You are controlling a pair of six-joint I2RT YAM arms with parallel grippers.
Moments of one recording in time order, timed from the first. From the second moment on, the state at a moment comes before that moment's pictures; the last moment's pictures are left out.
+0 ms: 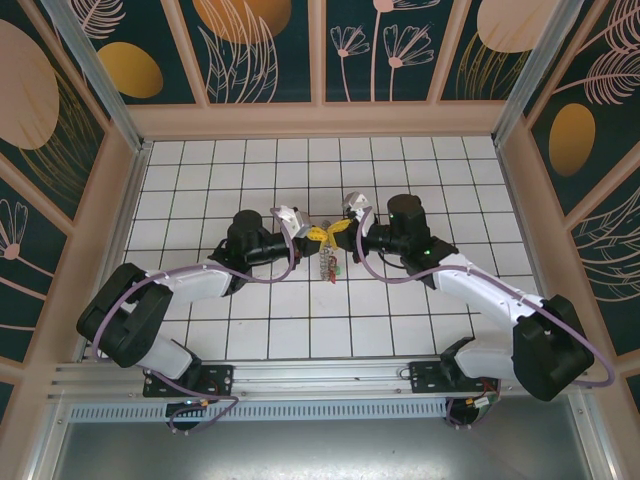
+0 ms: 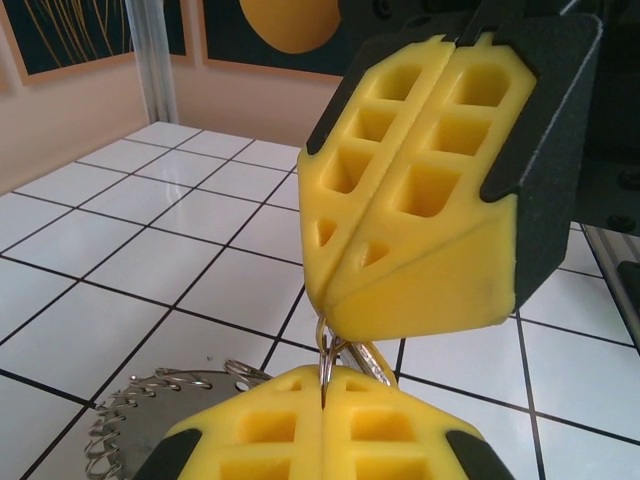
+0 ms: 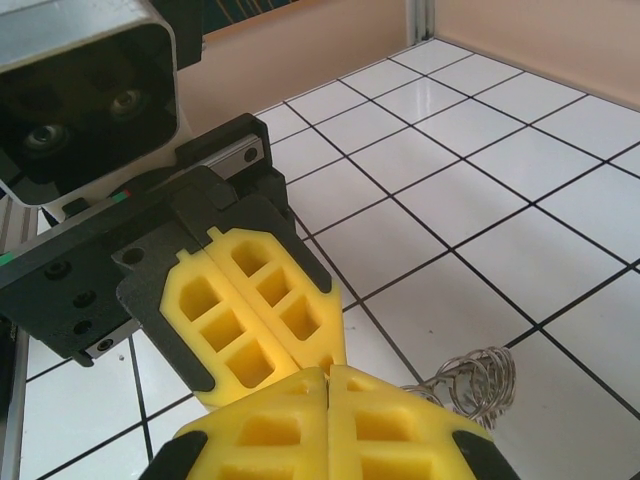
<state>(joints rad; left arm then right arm) -0.60 1.51 0.62 0.72 0.69 0.03 0.59 1.24 0.74 0.13 -0.57 -0.05</state>
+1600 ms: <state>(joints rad) -0.60 1.52 0.65 0.66 0.71 0.07 0.59 1.26 0.75 0.13 -0.60 -0.03</state>
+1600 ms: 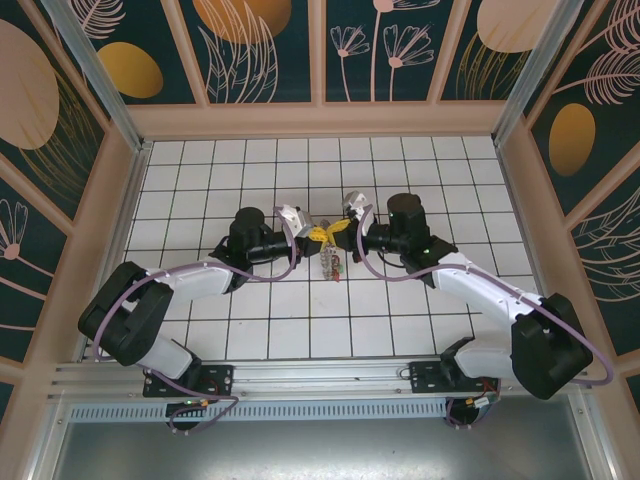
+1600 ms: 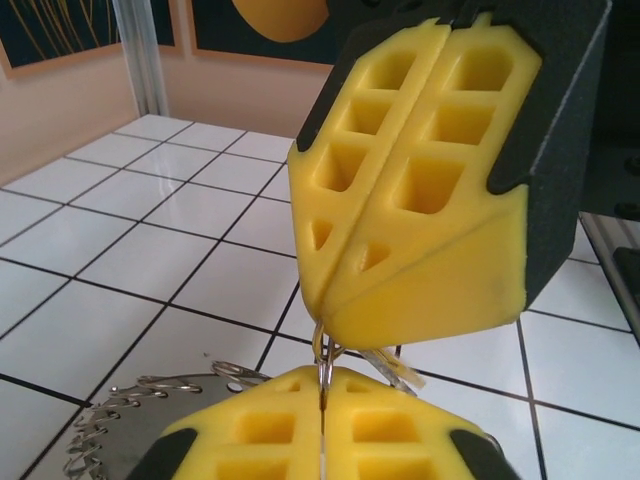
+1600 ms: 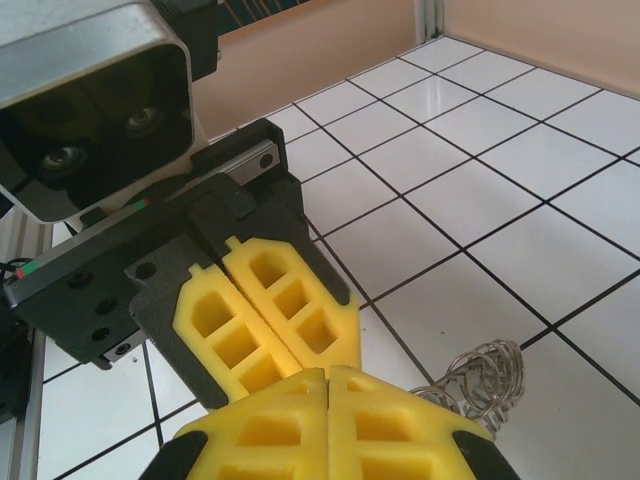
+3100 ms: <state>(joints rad) -0.60 1.53 0.64 0.71 0.67 0.03 0.56 1.28 0.77 0.13 -0.64 -0.01</state>
